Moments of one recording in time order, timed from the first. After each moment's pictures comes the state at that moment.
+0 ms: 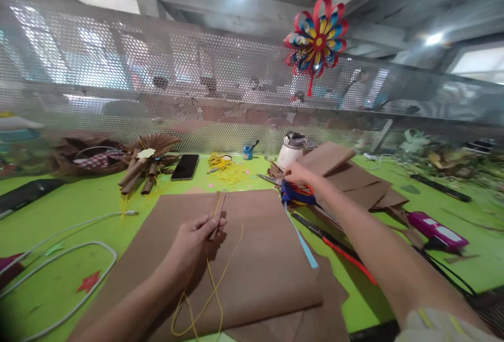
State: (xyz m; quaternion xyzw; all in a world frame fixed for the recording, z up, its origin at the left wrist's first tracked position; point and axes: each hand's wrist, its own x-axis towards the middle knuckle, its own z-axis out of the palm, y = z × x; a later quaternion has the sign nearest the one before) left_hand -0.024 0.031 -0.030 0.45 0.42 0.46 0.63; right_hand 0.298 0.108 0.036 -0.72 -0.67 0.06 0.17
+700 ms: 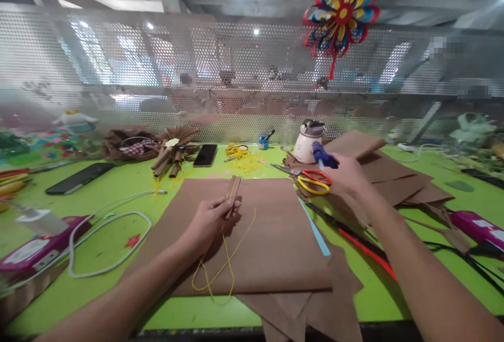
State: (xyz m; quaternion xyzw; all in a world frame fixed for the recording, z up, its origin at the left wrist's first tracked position) left_hand -0.018 0.016 -0.013 0.45 0.41 0.48 0.63; right_hand 0.299 0.017 0.044 -0.75 -0.61 -0.03 0.25
